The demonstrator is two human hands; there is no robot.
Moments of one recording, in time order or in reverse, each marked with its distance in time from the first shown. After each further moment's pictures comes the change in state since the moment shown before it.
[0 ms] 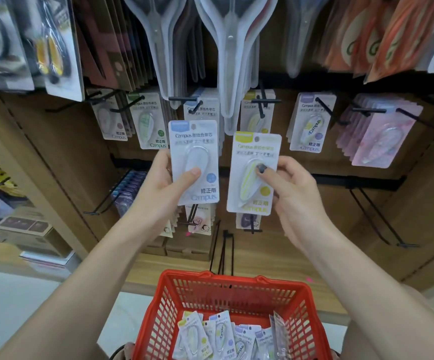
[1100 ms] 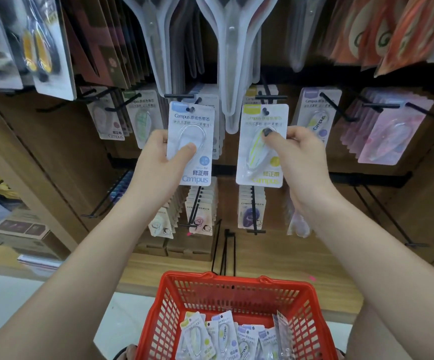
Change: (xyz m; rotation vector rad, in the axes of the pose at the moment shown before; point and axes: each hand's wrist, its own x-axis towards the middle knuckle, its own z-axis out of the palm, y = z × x) left_hand 0.030 0.023 0.001 0.368 0.202 0.029; right_hand 0.045 -0.025 0.014 -0.224 0.194 -0.081
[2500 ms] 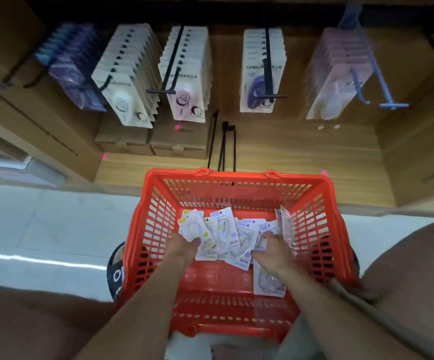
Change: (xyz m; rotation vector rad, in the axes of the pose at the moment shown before) left_hand -0.216 -0.388 0.073 0.600 -0.352 -1.053; right_hand -0.206 0.409 -0.062 -0.959 -0.527 0.767
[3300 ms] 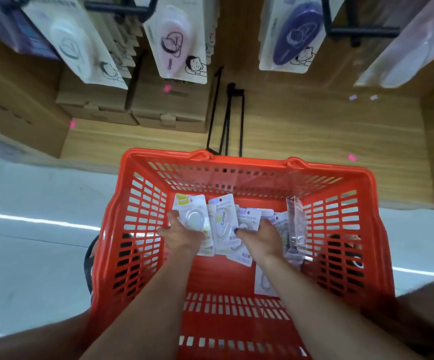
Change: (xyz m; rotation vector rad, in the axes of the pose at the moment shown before) left_hand 0.061 0.008 0.055 -0.073 0.084 -0.180; right_hand 0.055 -0.030 0.044 0.295 0.078 0.253
